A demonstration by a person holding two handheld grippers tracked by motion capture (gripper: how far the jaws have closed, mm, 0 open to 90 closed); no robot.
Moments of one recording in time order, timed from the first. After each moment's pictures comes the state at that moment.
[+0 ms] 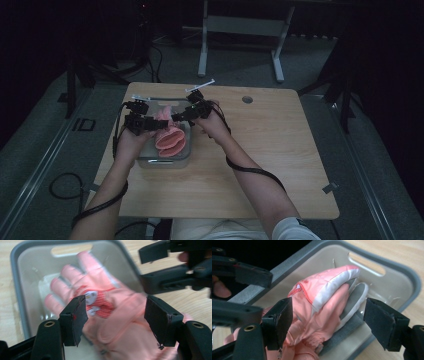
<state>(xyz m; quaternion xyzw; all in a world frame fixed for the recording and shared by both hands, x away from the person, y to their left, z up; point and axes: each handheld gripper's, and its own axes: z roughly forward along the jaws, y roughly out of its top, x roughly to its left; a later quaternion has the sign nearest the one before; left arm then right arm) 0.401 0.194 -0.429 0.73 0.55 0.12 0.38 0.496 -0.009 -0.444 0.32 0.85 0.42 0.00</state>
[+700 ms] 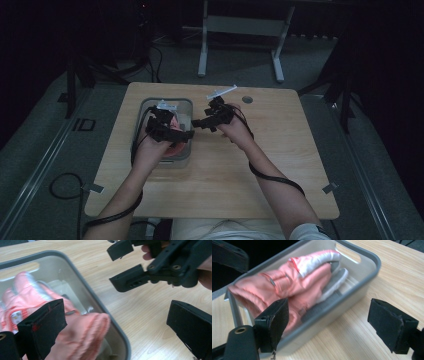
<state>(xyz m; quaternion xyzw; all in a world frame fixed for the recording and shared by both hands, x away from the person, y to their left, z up) 0.372 0.125 -0.414 0.79 0.45 0.13 0.39 0.477 -0.074 -0.441 0.29 0.86 0.42 0.04</state>
